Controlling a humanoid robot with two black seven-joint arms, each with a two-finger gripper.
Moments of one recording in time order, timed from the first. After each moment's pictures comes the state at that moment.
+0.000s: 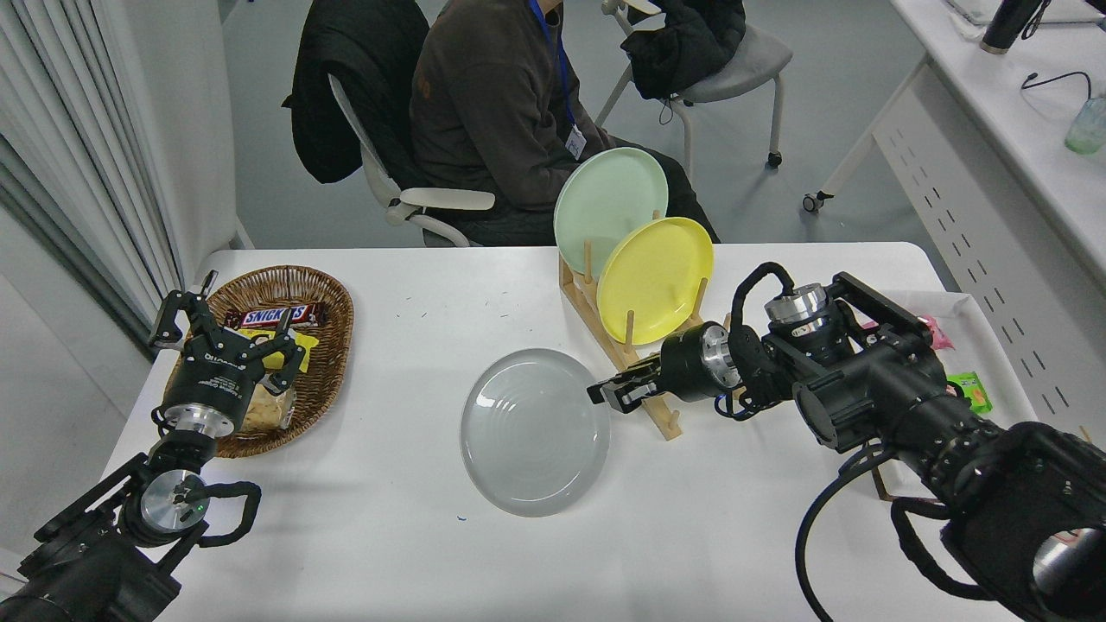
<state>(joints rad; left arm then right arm) -0.41 0.36 -1.02 -0.69 0.06 -0.47 -0.51 1.00 0.00 0.68 0.38 0.70 -0.58 -0.78</state>
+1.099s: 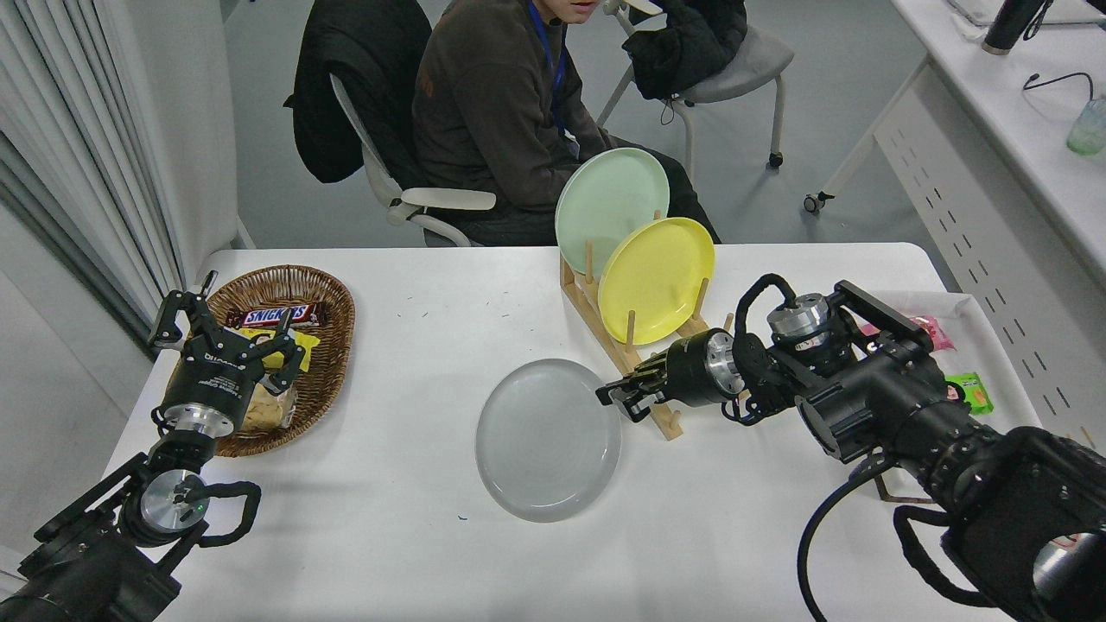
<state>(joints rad) -0.41 0.36 -1.02 -0.69 0.06 -0.47 -0.51 0.97 0.00 0.65 0.43 0.63 -0.54 -0.79</state>
